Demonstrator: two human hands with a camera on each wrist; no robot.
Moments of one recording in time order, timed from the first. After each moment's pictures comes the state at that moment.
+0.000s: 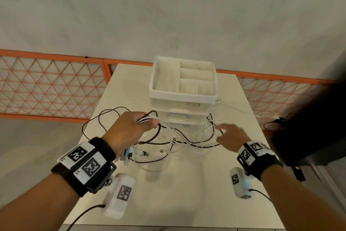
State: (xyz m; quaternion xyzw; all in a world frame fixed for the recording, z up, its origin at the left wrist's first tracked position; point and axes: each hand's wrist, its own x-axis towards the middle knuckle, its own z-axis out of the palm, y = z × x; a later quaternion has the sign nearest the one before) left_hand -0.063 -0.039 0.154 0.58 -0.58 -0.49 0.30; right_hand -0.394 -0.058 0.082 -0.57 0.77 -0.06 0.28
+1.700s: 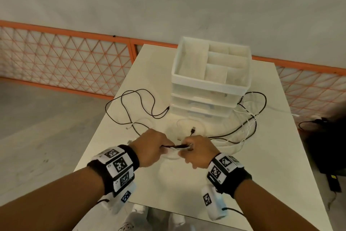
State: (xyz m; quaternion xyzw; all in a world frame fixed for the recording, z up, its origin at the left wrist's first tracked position) left_hand -0.061 -0.021 0.071 0.53 -0.79 -0.31 0.01; right_hand -0.260 -0.031 0.047 -0.67 0.58 -0.05 0.46
